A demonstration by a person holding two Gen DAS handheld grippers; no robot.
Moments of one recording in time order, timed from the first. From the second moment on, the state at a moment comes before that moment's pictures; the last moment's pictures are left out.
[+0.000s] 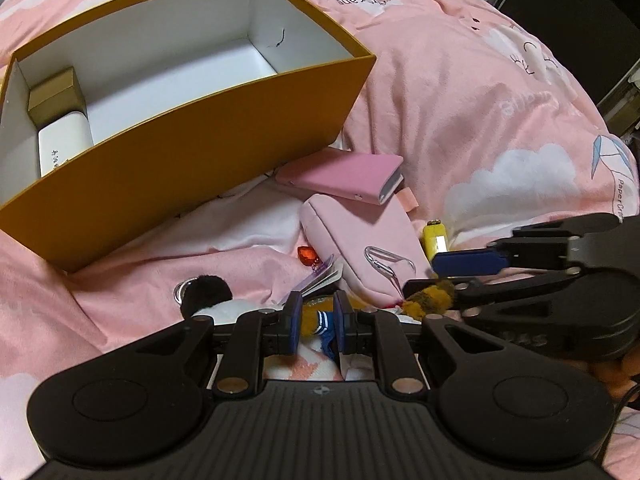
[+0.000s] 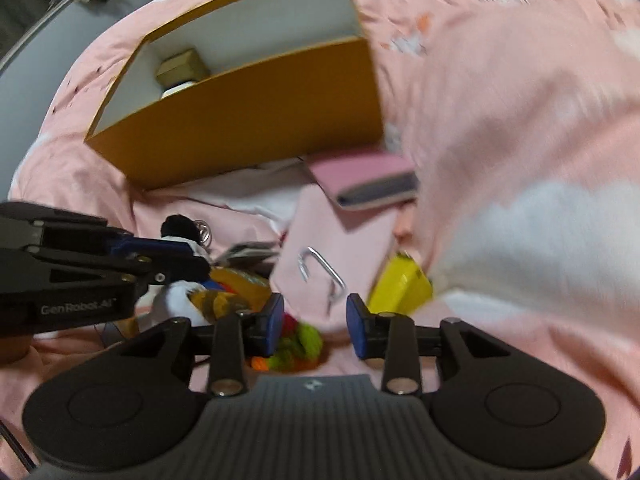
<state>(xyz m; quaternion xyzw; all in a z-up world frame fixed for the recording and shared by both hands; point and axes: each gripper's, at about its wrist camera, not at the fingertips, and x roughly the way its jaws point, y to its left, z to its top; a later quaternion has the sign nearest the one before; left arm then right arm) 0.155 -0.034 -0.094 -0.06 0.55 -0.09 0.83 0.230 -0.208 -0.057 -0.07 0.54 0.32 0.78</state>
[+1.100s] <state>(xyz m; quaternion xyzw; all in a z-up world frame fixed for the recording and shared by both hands) 0.145 -0.028 -0.060 -0.06 0.46 -0.11 0.88 0.242 -0.196 -0.037 -0.06 0.52 0.30 0.80</state>
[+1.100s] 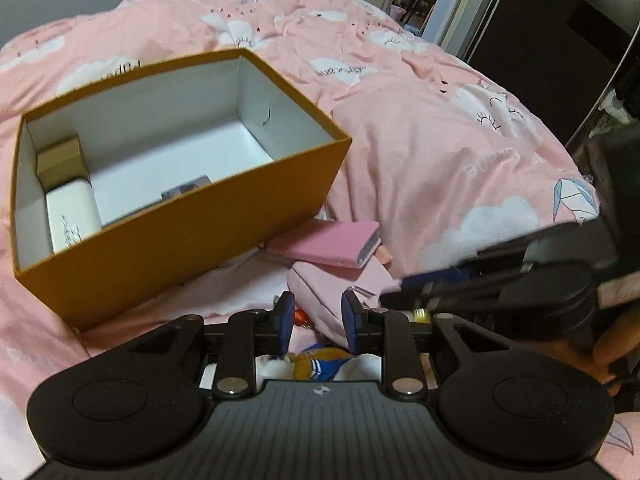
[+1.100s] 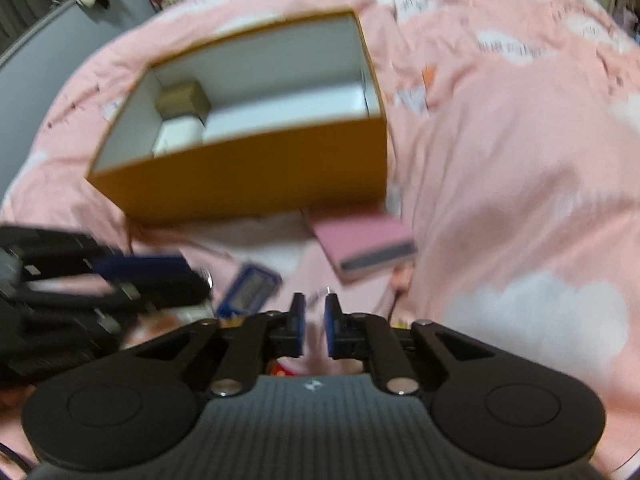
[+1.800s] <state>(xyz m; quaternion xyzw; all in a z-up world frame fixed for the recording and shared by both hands) 0.132 -0.020 -0.041 -0.01 0.41 -0.11 0.90 0.234 -0.188 -0.005 -0.06 0.46 0.33 0.83</state>
